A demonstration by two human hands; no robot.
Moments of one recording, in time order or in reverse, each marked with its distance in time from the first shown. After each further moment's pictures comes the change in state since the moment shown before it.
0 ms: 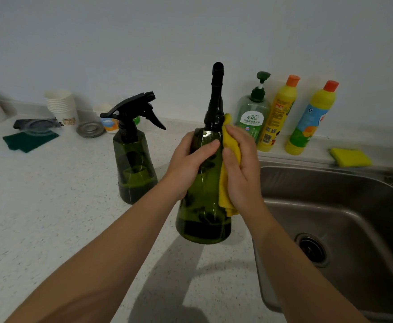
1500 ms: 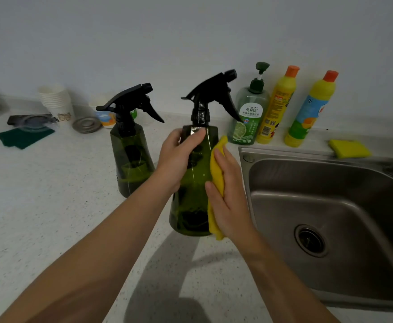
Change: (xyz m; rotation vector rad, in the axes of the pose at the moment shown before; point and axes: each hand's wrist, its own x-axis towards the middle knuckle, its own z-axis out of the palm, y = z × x) left_hand 0.002 -0.002 -0.009 -0.024 0.148 -0.058; right_hand -0.054 0.009 0.010 -0.073 -0.178 0.123
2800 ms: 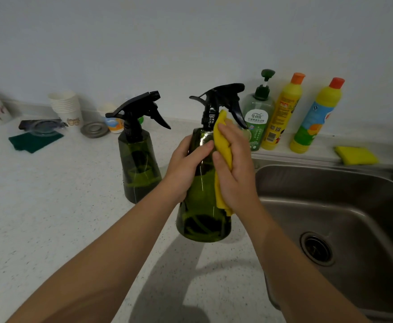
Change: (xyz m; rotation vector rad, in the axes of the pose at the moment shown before) left_hand -0.004 -0.002 -0.003 -0.019 -0.125 0.011; right_hand 0.050 -0.017 -0.005 -0.004 0.118 -0.123
